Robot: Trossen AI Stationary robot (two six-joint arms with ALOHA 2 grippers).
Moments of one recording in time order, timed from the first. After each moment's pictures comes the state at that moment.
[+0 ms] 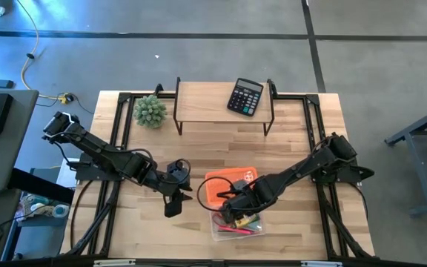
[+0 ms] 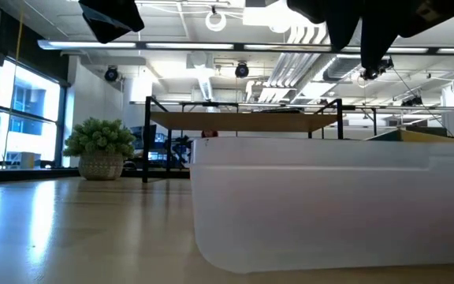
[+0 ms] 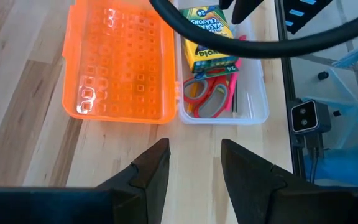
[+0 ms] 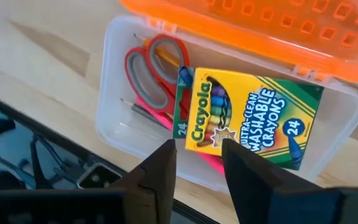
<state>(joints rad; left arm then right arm) -0.33 1.39 1.05 -0.50 -0.17 -0.55 0.47 1.90 1.61 -0.97 -0.04 1.62</state>
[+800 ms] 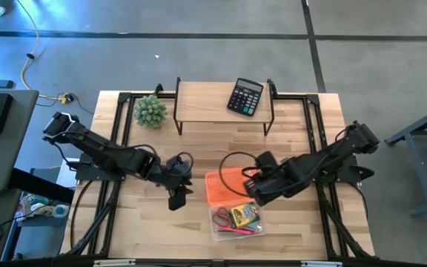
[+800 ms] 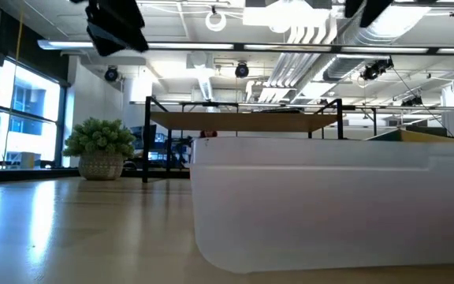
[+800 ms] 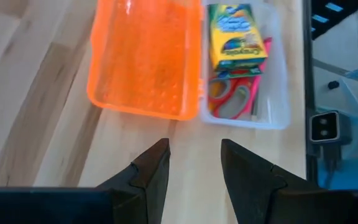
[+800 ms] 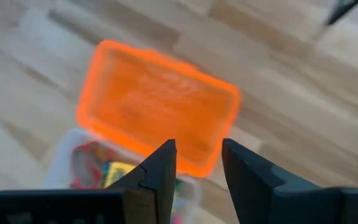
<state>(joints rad) -0.27 1.39 1.04 -0.53 -0.15 -0.60 0.48 1.64 1.61 -1.34 0.40 1.49</state>
